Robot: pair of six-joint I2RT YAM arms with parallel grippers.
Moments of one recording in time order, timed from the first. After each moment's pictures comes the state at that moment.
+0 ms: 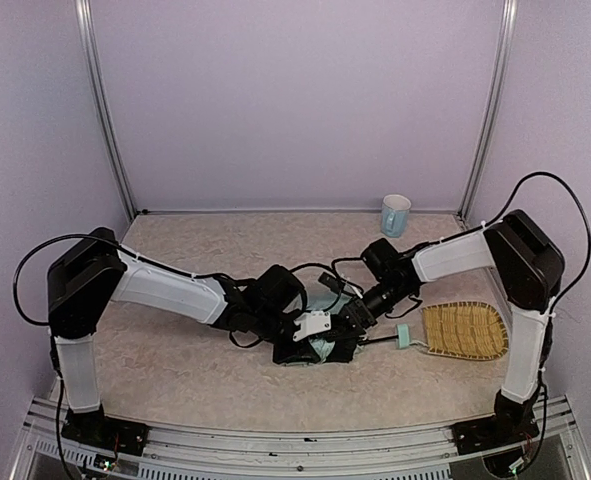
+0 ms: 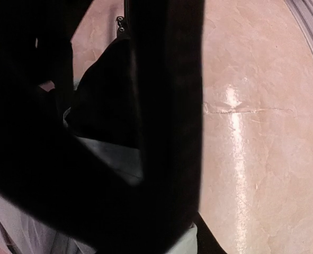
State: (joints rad) left arm -1.01 1.97 1.15 -0.12 0.32 0.51; right arm 0.61 2.00 1.16 -0.39 -1.08 -0.22
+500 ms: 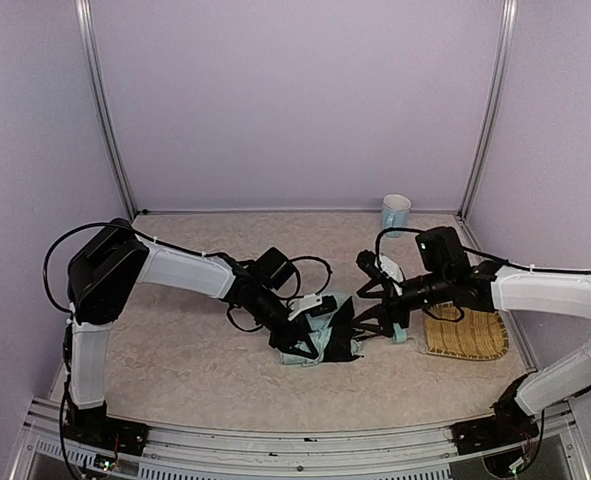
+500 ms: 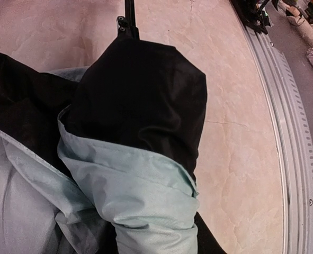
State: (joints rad) left arm -0.86 2.11 1.33 -0.33 0.73 0.40; right arm 0.61 1.36 0.79 -0.11 -0.62 -0.29
